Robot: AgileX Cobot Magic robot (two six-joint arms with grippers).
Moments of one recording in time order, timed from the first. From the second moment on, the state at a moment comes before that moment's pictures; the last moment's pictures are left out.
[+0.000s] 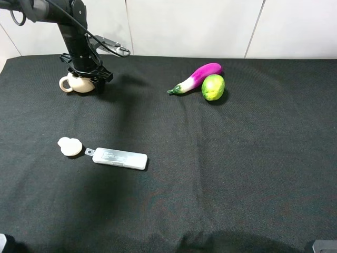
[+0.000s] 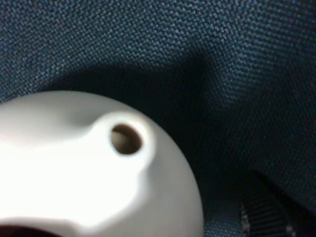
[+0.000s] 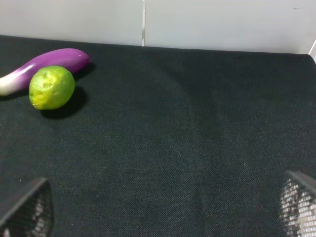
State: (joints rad) left arm -0.21 2.36 -1.79 0.12 0.88 0.21; right arm -0.02 -0.01 -0.50 0.06 1.02 -0.08
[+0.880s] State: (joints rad) left arm -0.21 2.37 -1.79 0.12 0.90 0.20; right arm -0.02 -0.01 -0.50 0.06 1.02 -0.08
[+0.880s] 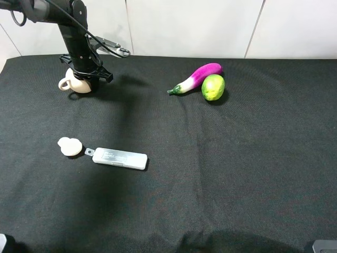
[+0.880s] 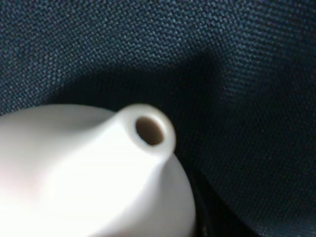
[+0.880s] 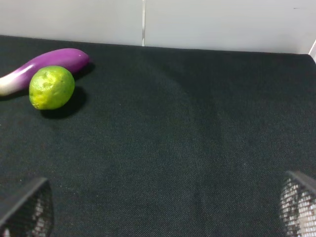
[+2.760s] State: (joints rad) left arm -0.55 2.31 -2.03 -0.01 1.17 0.17; right arm -0.02 -0.01 -0.50 0.06 1.02 -0.08
